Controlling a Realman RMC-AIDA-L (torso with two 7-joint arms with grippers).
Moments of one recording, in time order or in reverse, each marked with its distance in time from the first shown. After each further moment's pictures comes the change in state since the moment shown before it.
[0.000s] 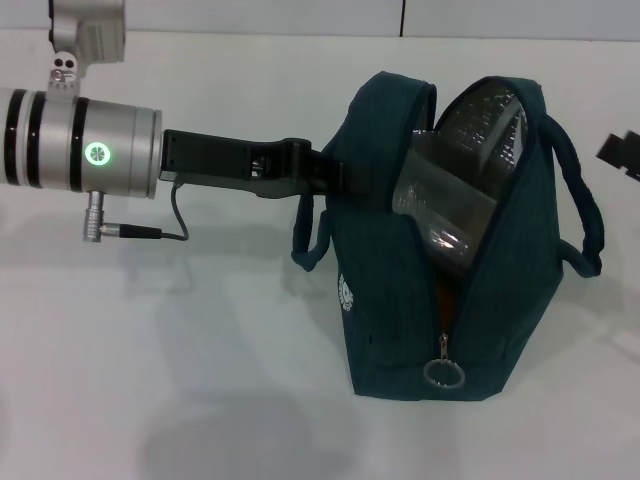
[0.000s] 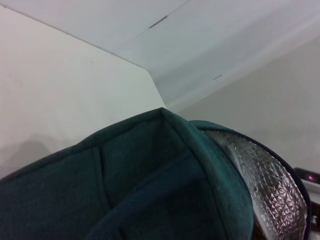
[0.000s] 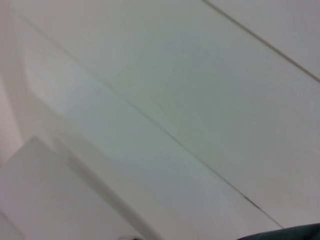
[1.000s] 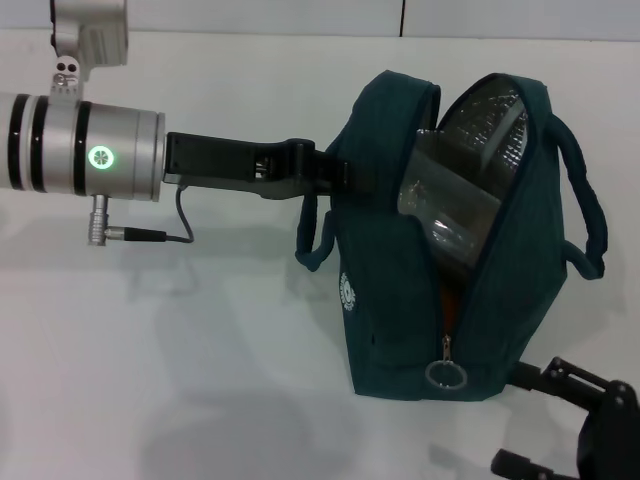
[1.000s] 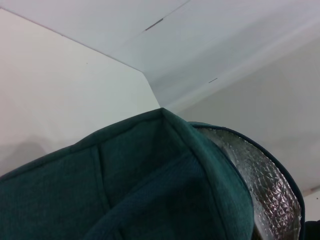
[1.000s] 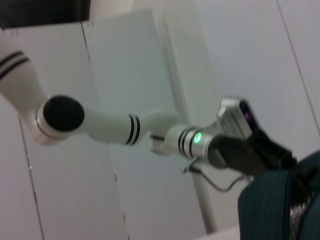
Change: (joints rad) left arm 0.006 -0.010 -0.005 0.000 -0.009 0.000 0.007; right arm -0.138 0.109 -0.061 0.132 -0.318 -0.113 -0.937
